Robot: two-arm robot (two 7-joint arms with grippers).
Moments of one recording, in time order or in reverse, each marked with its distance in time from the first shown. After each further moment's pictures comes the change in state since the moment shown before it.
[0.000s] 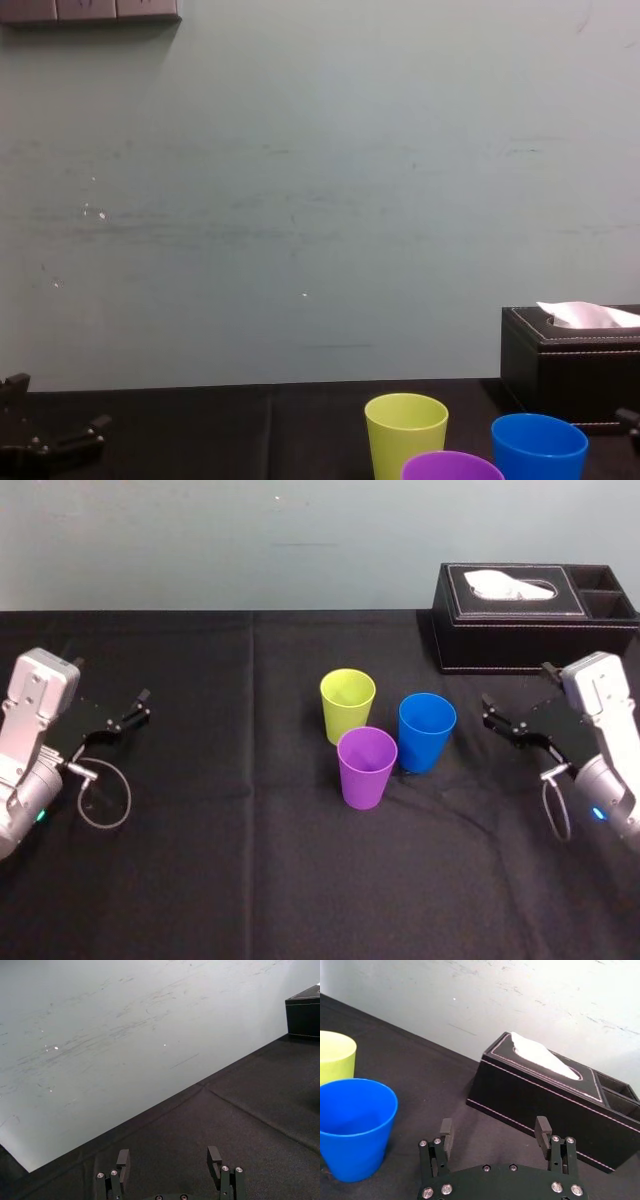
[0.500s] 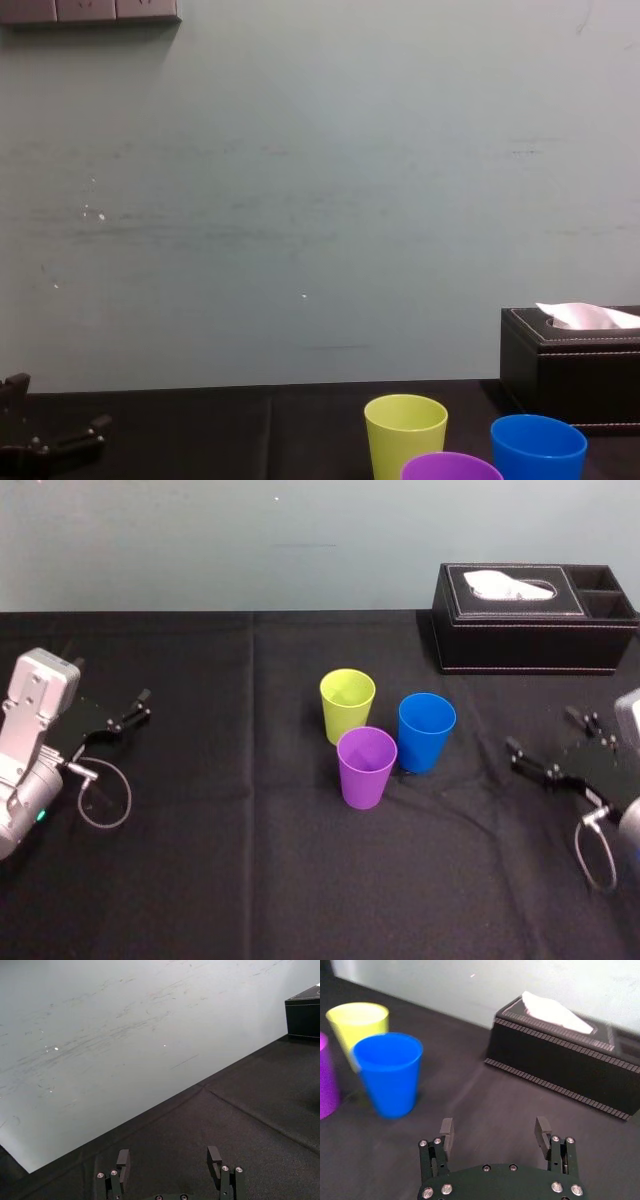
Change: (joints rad) left arm 0.000 0.000 0.000 0.000 0.000 0.000 0.000; right arm -0.176 0.096 0.113 -0.104 0.148 0.023 0.146
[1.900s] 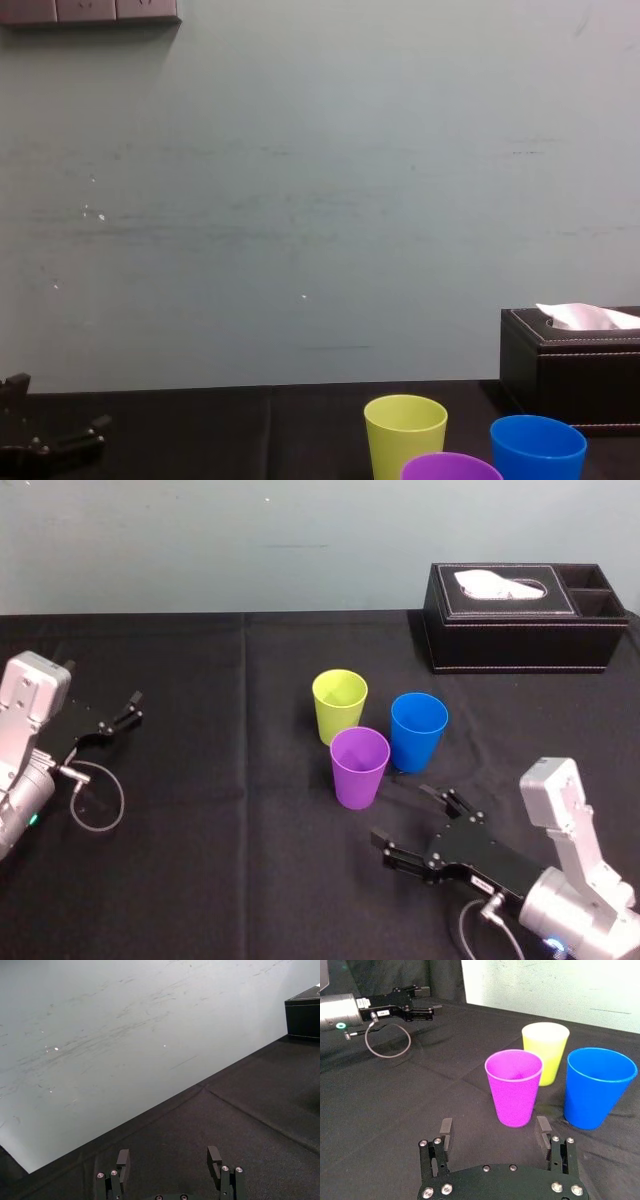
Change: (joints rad) left arm 0.000 0.000 0.000 0.000 0.000 0.000 0.000; right arm -0.158 -0.114 -0.043 -0.195 0.036 0.032 0.233
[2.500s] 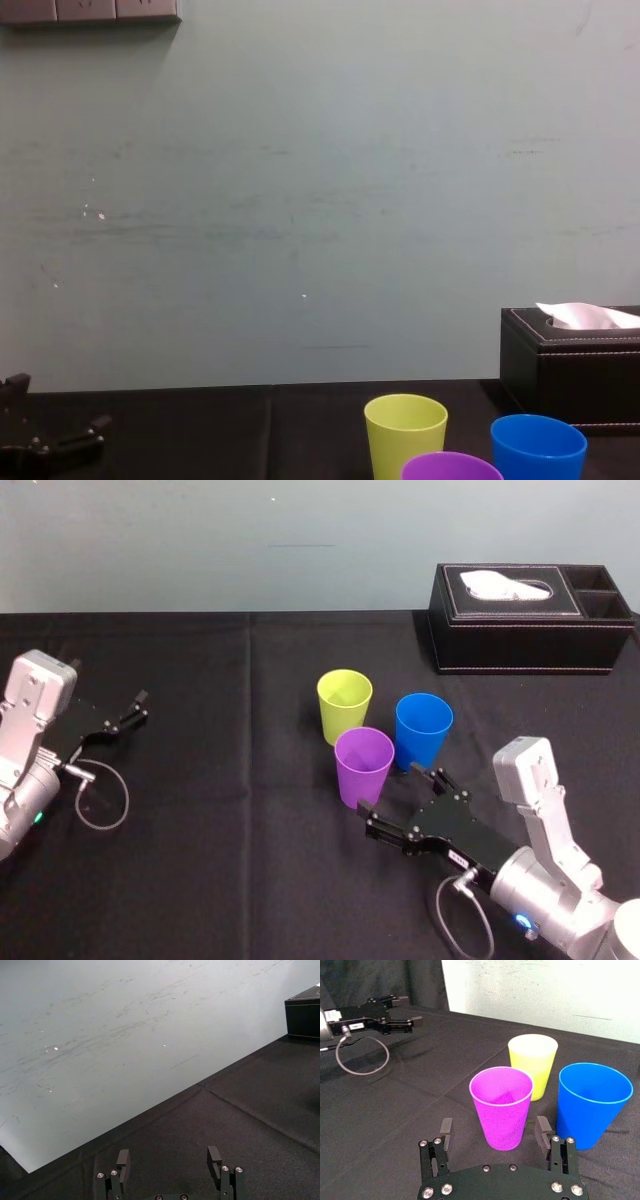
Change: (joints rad) left arm 0.000 0.000 0.000 0.000 0.000 0.000 0.000; right arm 0.051 -0.116 0.002 0.039 -0.078 0.039 -0.057
